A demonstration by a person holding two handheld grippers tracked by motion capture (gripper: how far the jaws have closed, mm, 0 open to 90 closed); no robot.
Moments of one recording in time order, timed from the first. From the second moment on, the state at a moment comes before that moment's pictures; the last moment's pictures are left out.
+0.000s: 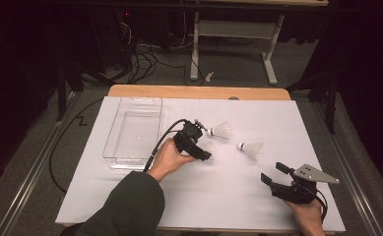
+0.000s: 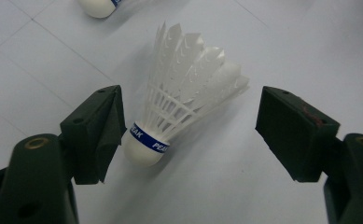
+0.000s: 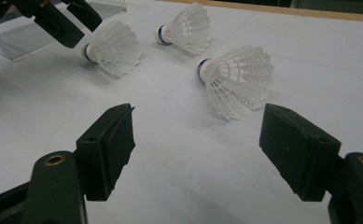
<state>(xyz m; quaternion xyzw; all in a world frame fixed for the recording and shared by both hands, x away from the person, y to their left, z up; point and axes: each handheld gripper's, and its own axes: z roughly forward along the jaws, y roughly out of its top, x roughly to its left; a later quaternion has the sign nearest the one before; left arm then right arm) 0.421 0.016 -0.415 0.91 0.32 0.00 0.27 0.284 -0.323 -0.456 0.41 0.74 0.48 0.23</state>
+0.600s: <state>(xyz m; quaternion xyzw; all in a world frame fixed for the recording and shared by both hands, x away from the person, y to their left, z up) 0.427 0.008 -0.424 0.91 0.32 0.00 0.26 0.284 -0.322 -0.456 0.41 0.74 0.48 0.23</state>
